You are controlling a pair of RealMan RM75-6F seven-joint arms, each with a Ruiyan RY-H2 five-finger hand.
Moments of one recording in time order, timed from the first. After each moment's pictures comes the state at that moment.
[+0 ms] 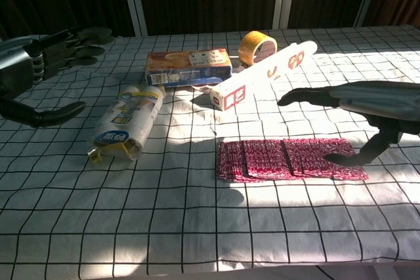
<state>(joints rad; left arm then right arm) -0.51 -1.38 0.00 -1.49 1.75 1.30 -0.64 0.56 -1.28 0.04 -1.67 -1.57 0.87 -0.02</state>
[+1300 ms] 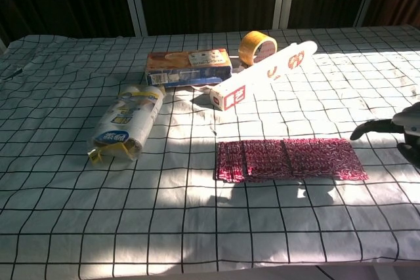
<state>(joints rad) -0.08 -1.32 0.12 -1.28 1.61 1.57 0.06 0.52 -1.16 -0.04 -1.71 -1.31 0.83 -0.41</state>
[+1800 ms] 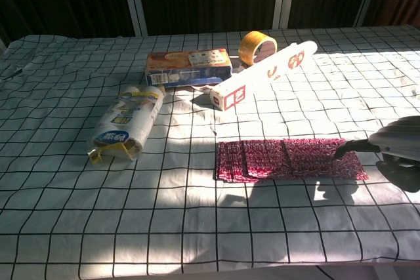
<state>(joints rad) -0.06 -1.32 0.10 -1.26 1.61 1.55 0.03 0.57 -1.25 -0.05 -1.67 -1.23 0.78 -0.48</state>
